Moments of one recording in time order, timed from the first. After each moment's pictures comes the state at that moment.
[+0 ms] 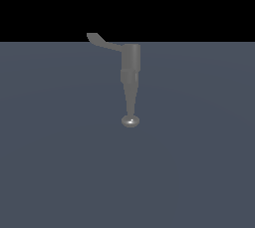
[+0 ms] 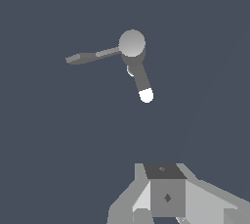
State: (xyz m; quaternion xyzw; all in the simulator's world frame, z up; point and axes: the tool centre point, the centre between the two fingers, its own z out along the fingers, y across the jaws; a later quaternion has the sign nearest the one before) arm -0.150 0.023 0.468 -0.98 0.20 0.01 0.06
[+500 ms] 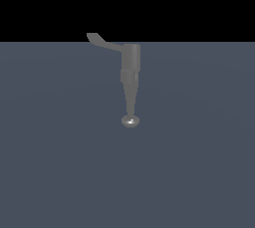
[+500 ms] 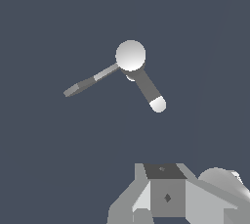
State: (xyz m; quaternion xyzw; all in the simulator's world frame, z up) arm -0.104 0.034 0.442 -0.94 0.32 0.03 0.06
